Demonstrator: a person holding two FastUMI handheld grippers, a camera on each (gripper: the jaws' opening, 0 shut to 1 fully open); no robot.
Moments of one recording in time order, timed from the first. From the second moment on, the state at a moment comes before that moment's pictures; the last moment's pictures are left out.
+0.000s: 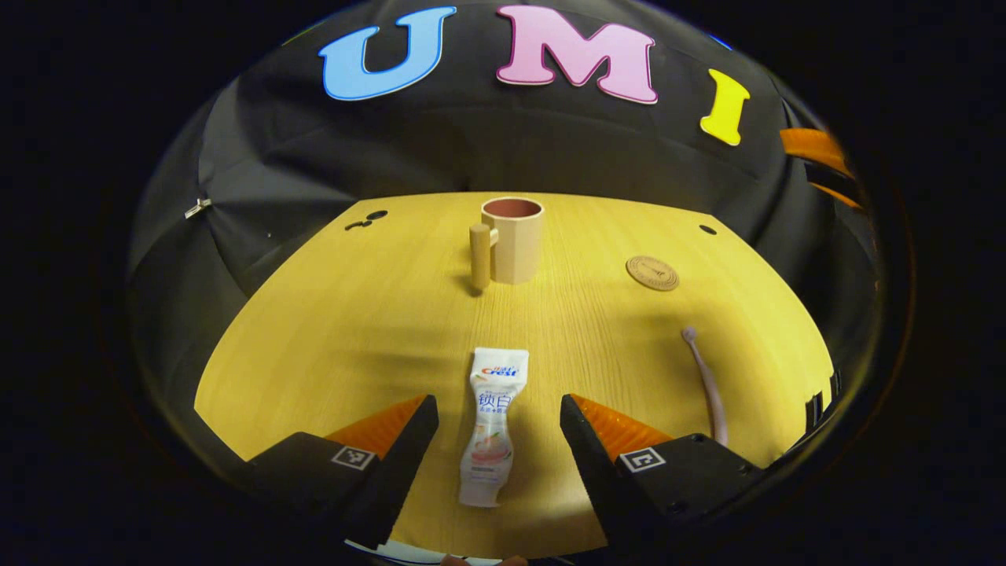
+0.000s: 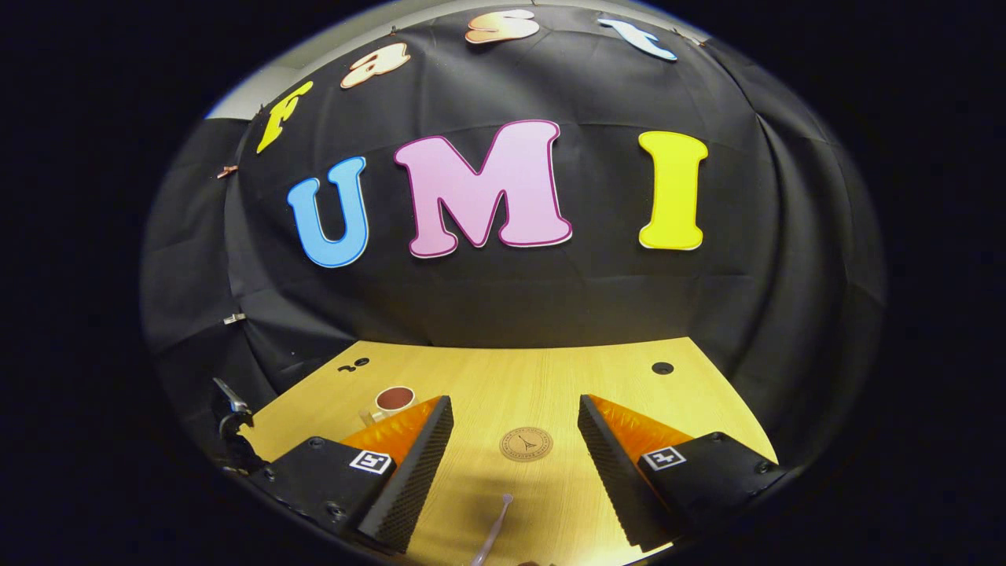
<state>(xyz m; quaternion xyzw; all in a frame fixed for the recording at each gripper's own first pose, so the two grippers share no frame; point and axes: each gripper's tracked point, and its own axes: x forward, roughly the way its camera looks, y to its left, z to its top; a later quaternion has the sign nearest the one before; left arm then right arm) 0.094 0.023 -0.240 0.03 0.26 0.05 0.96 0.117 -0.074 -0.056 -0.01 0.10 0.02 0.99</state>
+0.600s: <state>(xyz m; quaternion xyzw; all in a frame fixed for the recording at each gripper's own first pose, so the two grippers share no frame) 0.105 0.025 -0.288 0.04 0.32 0.03 0.95 0.108 -0.078 -0.083 0.00 0.13 0.01 0.99</state>
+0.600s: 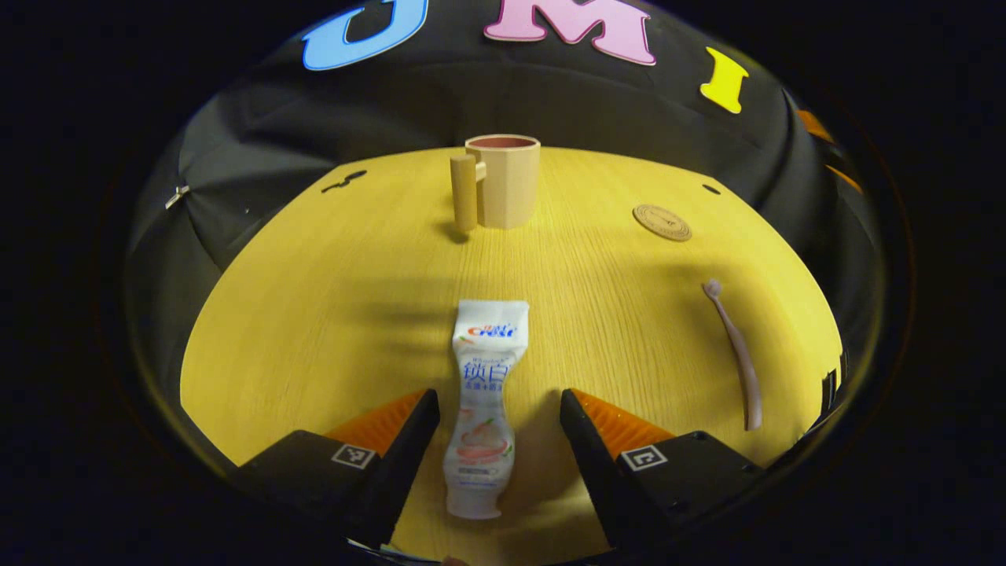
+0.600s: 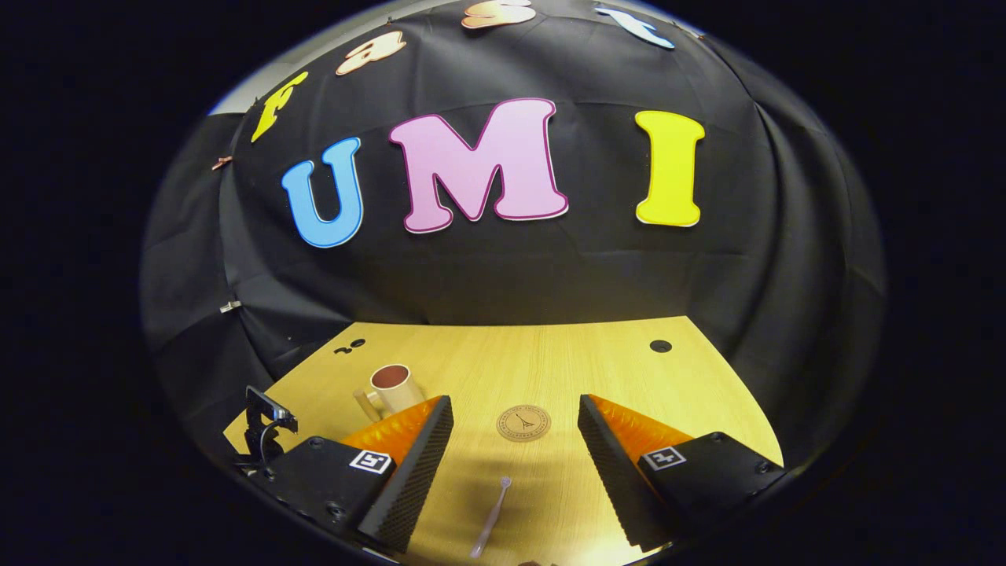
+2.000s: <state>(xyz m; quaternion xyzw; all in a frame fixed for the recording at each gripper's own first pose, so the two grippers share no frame) 0.075 0.034 -0.251 0.00 0.28 -0.06 0.96 0.058 -0.066 -0.223 0.02 0.35 -0.06 0.94</state>
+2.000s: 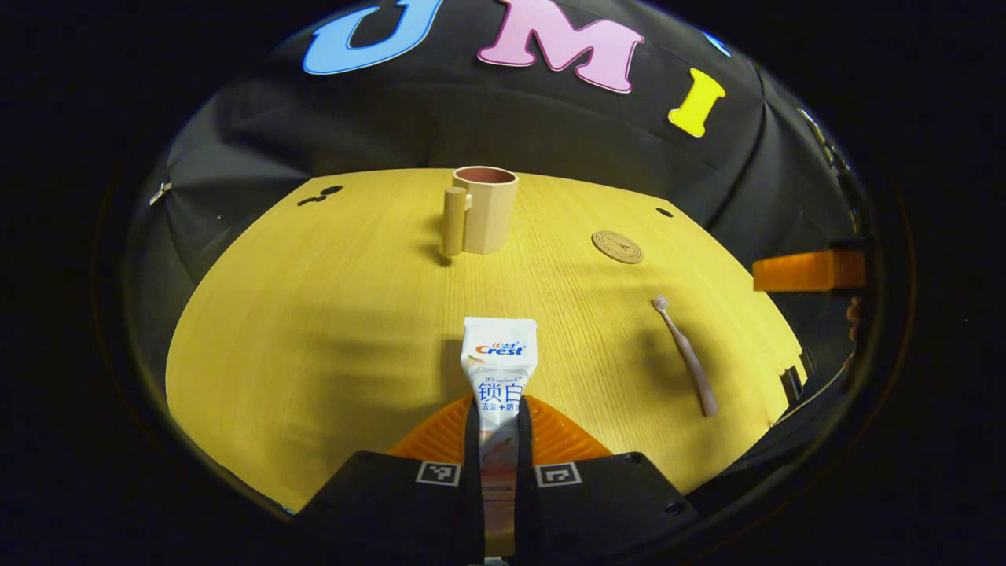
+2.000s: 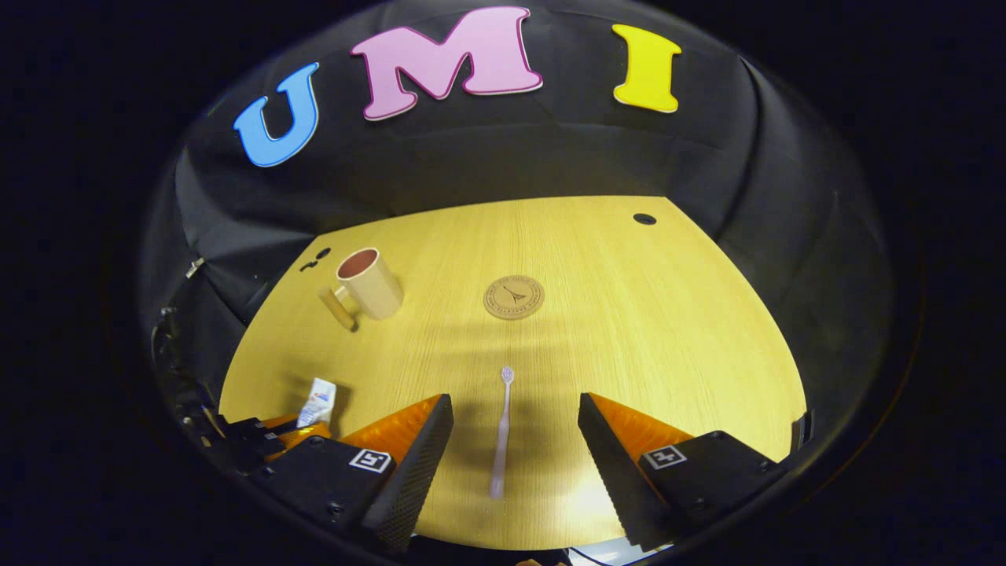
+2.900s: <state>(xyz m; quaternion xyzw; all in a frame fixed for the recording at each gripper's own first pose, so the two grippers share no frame) 0.014 0.051 -0.216 -0.02 0.27 -0.06 0.96 0.062 -0.062 -0.333 0.01 0.47 -0.11 0.88</state>
